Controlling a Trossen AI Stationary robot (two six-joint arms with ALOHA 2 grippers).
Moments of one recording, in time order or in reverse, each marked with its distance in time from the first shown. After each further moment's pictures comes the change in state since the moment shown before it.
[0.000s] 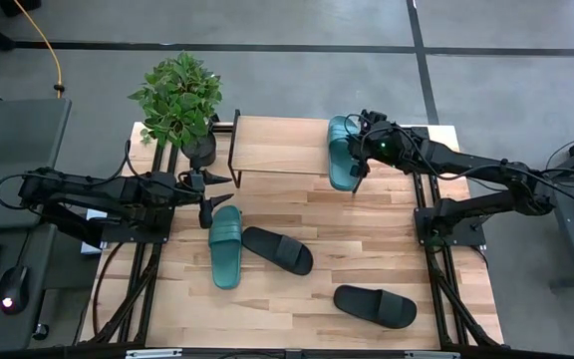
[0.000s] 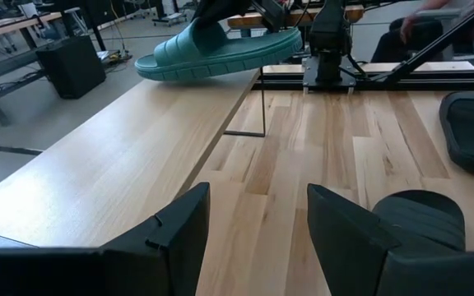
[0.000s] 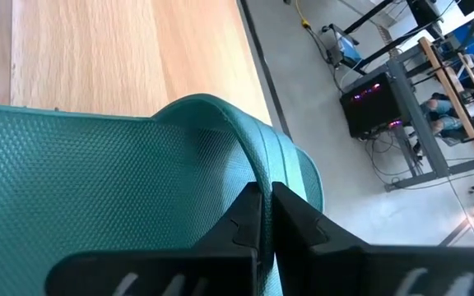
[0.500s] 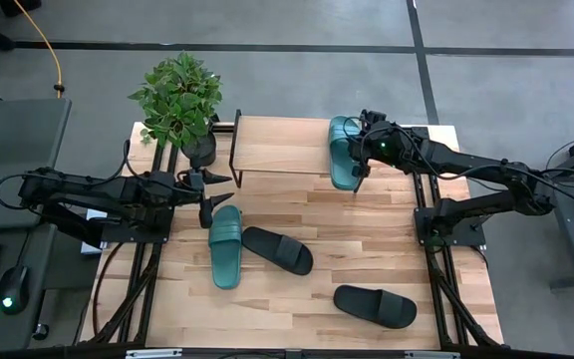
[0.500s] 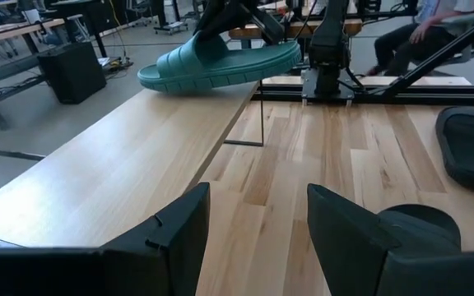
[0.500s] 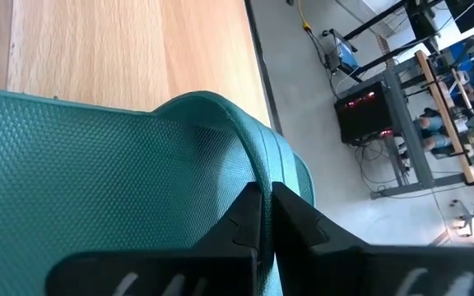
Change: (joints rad) left arm 0.000 0.000 0.000 0.033 0.001 -0.010; right arm 0.000 0.000 0.000 -0.002 0.007 -0.083
